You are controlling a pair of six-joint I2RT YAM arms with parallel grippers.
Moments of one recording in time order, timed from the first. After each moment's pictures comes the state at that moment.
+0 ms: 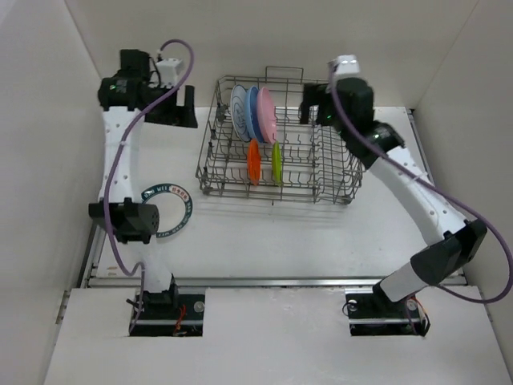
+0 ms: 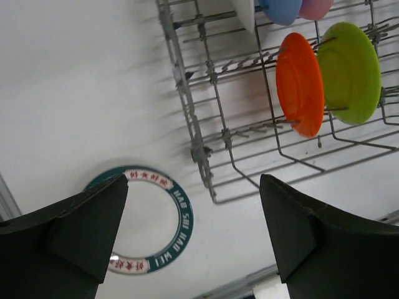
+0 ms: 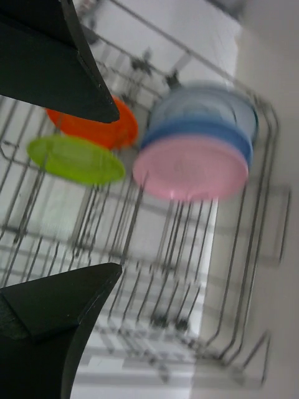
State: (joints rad) left arm 0.02 1.83 2.32 -1.36 0.36 0.13; right arm 0.60 1.53 1.68 -0.38 0.29 0.13
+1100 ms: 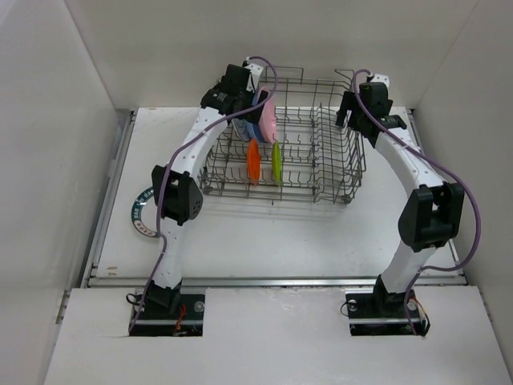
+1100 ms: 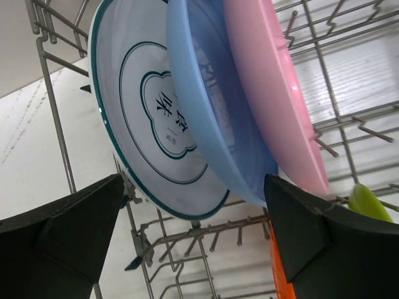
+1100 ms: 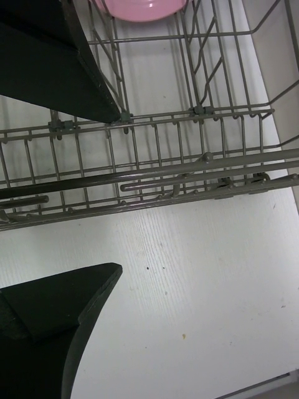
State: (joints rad) left arm -0.42 2.26 2.38 -0.78 -0.16 0.08; right arm 0.15 1.79 1.63 -0.41 0.31 0.27
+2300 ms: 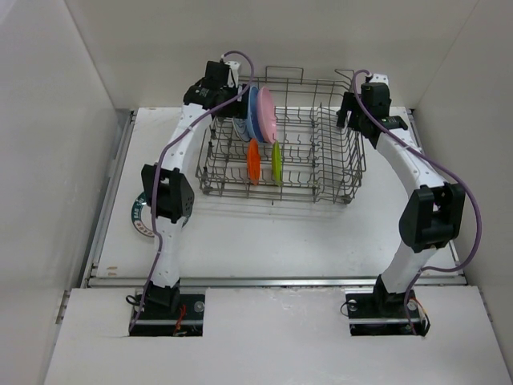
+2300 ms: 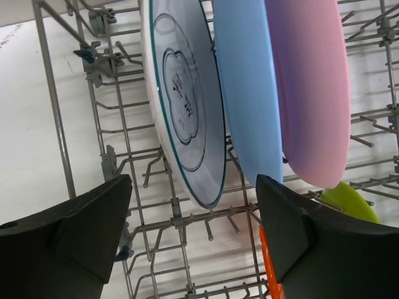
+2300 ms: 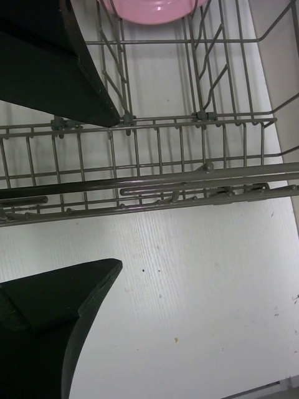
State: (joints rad) left arm -0.31 2.25 2.38 -0.84 0.02 -0.11; right arm 0.14 1.78 1.62 -0.39 0.25 0.23
